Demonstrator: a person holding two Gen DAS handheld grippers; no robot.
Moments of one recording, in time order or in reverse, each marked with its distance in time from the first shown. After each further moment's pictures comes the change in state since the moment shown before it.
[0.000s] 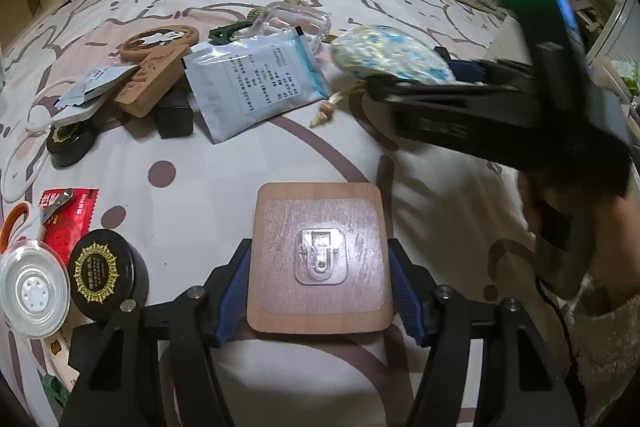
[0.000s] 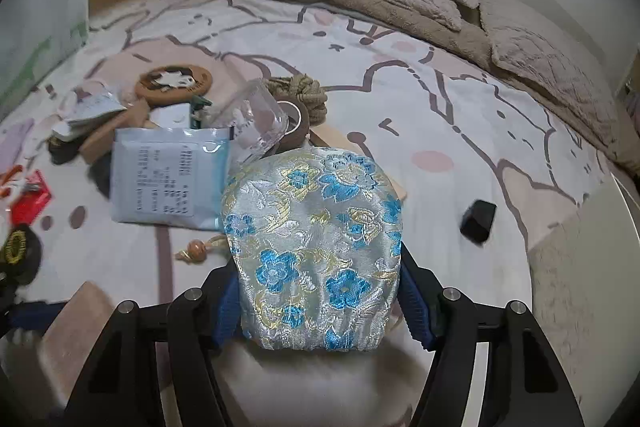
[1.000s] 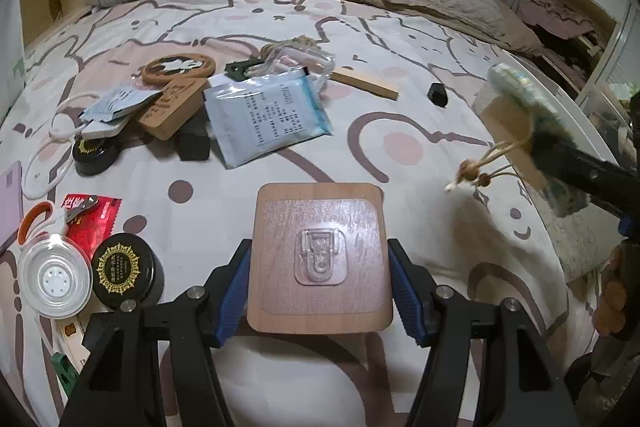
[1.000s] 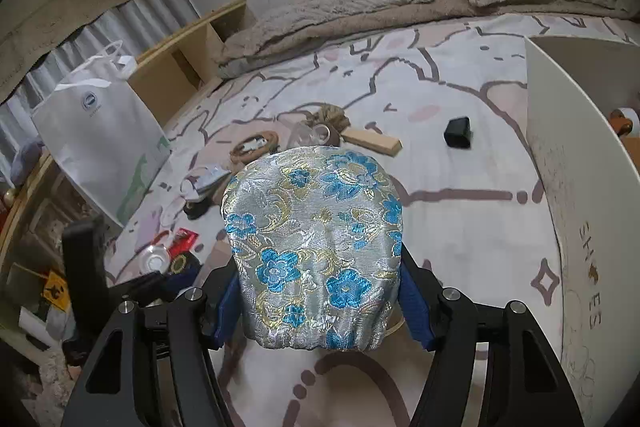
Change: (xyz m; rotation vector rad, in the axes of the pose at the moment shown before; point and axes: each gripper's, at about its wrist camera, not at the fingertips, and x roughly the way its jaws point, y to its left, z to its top) left arm -0.026 -0.008 0.000 -0.028 -0.108 0.018; right arm -0.096 -0.066 -0.068 0.384 -0.095 0.409
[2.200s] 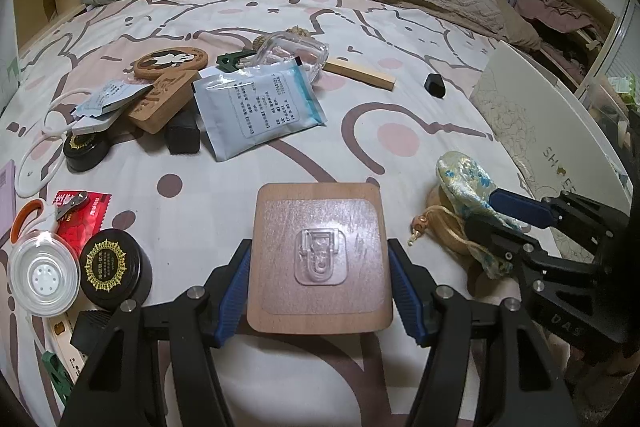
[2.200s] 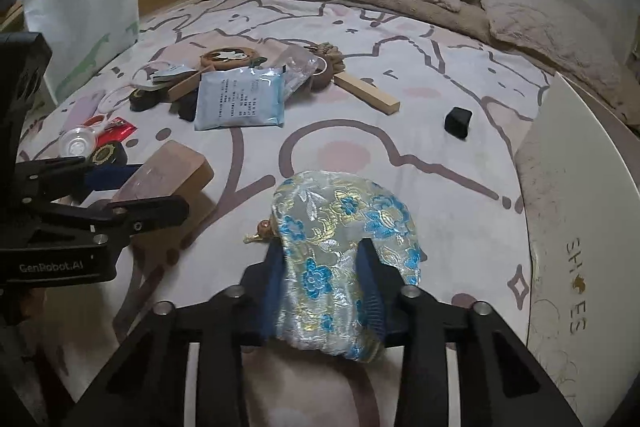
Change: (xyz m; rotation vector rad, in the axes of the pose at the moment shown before) left arm 0.008 -0.002 -0.002 0.004 0.018 -0.002; right arm 0.040 0.039 -0.036 -0.348 0.117 -0.283
